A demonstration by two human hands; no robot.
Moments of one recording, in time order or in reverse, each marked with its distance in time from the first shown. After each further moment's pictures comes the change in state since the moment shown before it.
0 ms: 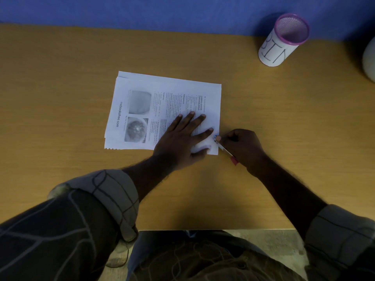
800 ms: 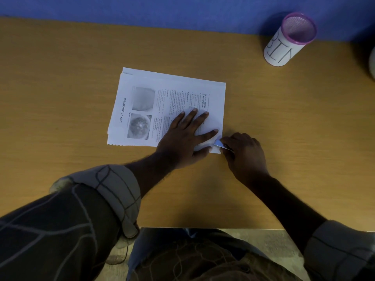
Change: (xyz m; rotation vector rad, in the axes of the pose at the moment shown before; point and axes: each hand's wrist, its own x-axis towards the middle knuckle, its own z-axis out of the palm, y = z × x) left_hand -0.001 -0.001 -0.001 0.059 0.004 0.035; right_hand -0.014 0.032 0.012 -0.737 0.207 -0.659
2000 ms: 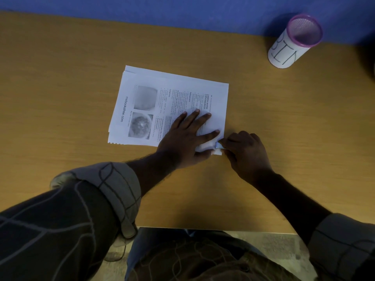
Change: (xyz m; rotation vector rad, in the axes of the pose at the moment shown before) left_hand 0.000 0.001 -0.001 -0.019 0.004 -0.021; right_hand 0.011 0.013 -0.004 -0.125 -0.036 -0.236
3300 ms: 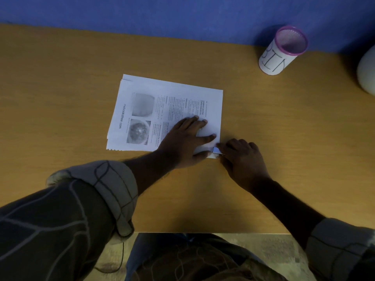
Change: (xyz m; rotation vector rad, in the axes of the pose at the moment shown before) left_hand 0.009 -0.004 -0.009 -0.097 0.007 0.040; right_hand -0.015 -0.003 0.002 -0.074 -0.045 0.080
